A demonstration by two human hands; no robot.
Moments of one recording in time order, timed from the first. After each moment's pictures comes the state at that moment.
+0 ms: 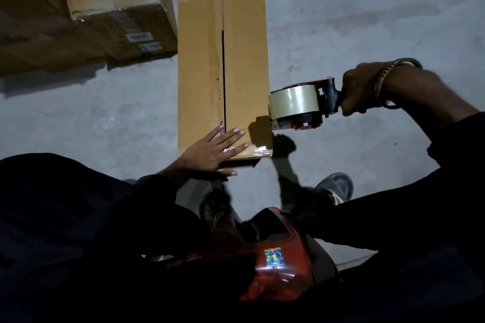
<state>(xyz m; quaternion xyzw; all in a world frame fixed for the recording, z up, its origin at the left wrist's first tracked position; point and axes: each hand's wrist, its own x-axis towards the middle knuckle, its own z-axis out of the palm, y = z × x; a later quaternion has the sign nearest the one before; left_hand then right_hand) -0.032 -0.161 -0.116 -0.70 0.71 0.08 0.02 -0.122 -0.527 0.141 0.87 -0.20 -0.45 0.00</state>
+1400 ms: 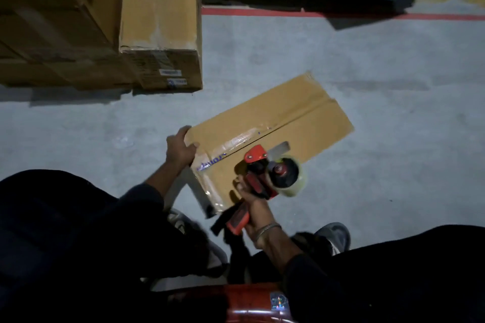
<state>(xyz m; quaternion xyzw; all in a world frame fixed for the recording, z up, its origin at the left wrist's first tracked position) 0.067 -0.125 -0.109 -0.89 -0.01 0.24 -0.38 -0.163 -0.265 -0.046 0.27 -0.45 0.01 -0.85</state>
